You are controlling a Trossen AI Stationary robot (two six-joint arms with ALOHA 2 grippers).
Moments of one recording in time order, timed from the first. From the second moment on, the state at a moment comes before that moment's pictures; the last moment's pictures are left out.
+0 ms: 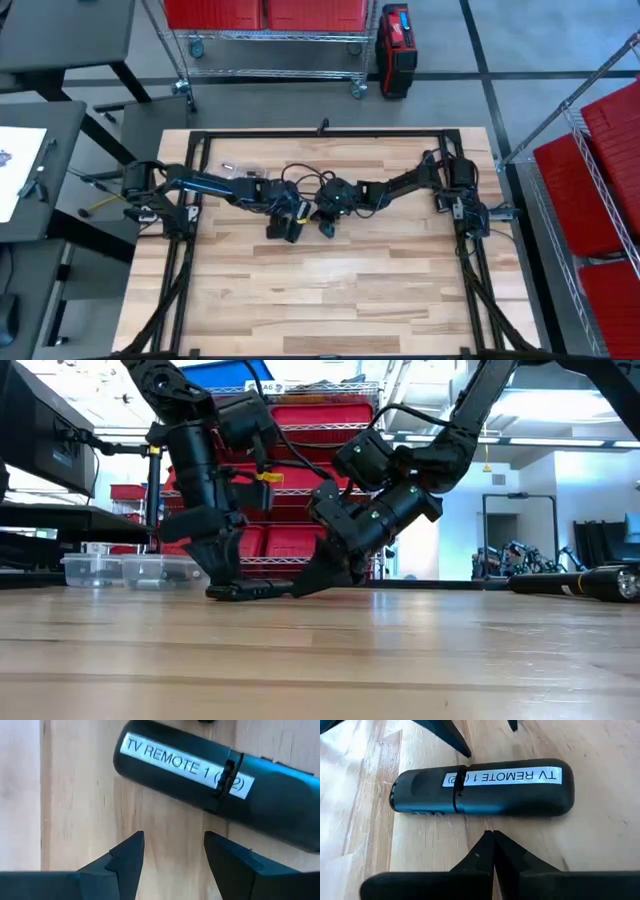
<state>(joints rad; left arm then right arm) 0.13 1.62 0.86 -0.32 -0.17 0.14 -0.17 2.05 1.04 0.34 -0.20 0.24</state>
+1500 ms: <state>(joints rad) -0.12 1.63 0.83 -0.28 -0.24 -0.55 -0.23 2.11 1.19 0.17 -0.17 0.13</state>
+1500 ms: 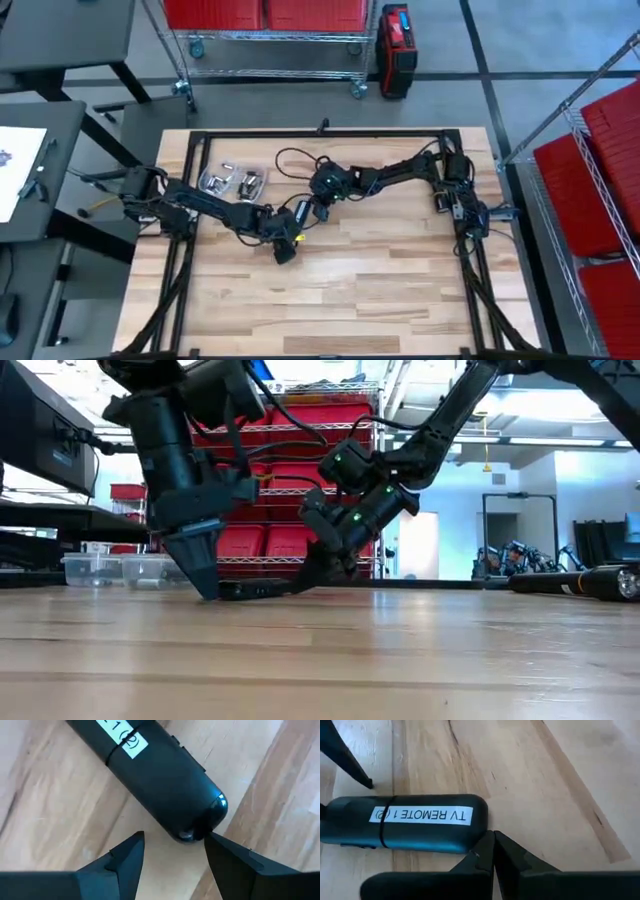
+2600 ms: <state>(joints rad) 0.03 1.52 0.92 -0.42 0.01 -0.68 -0.33 1.88 1.19 -0.11 -0.31 0.29</state>
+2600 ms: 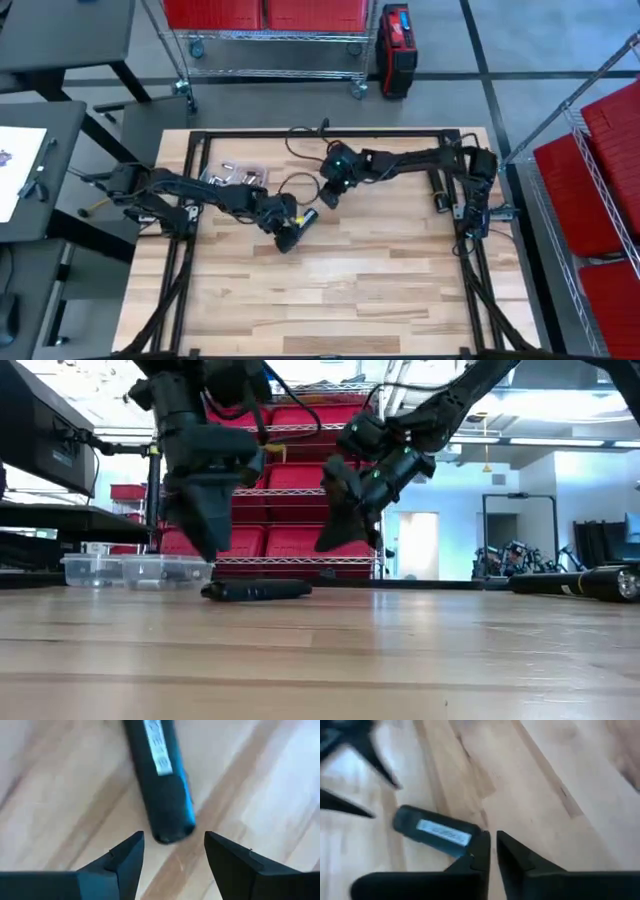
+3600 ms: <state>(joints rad) 0.05 1.78 0.94 -0.23 -0.14 -0.72 -0.52 1.54 1.19 -0.44 -0.28 0.07</state>
